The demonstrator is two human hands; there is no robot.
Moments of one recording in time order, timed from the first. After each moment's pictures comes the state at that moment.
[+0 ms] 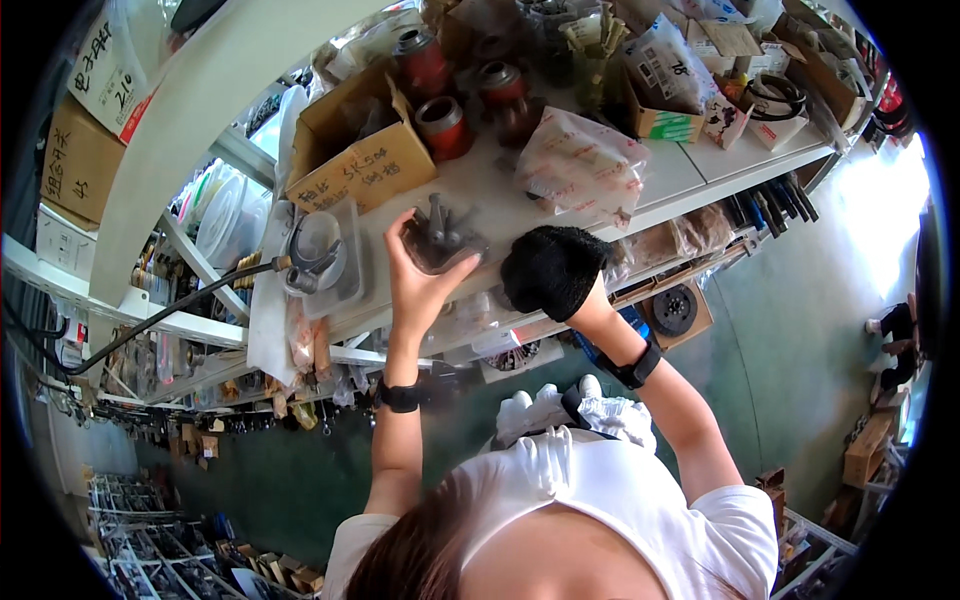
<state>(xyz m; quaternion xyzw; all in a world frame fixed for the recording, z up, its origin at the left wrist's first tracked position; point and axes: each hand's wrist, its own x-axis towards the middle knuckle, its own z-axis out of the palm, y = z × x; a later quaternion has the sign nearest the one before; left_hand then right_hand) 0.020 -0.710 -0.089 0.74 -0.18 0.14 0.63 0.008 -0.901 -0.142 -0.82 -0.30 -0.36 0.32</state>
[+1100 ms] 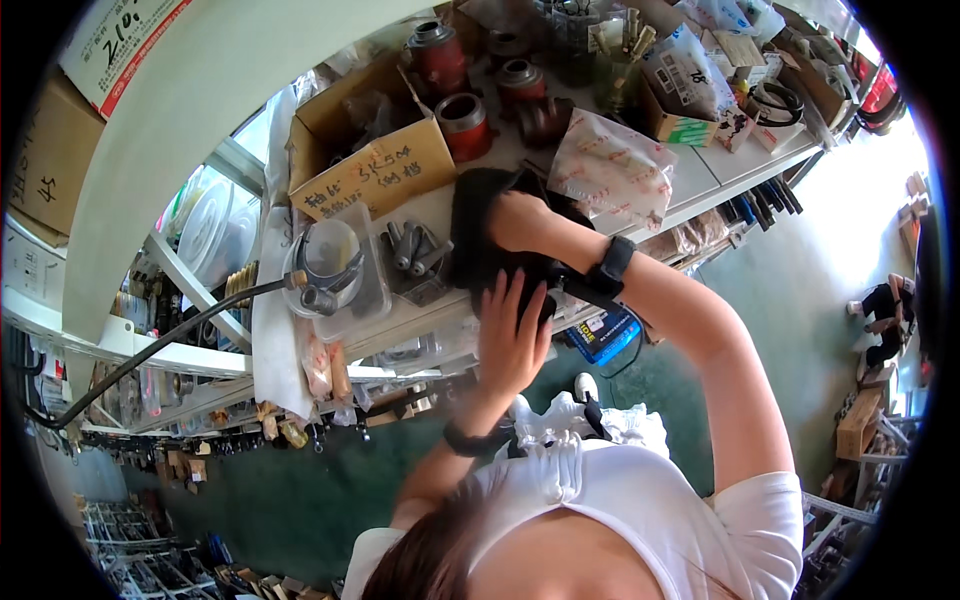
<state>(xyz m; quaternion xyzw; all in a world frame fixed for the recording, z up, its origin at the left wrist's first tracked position) -0.033 -0.730 -0.147 0.89 -0.31 0.24 0.22 0.100 -0.842 -0.112 -0.91 -0.40 -0.12 -0.04</state>
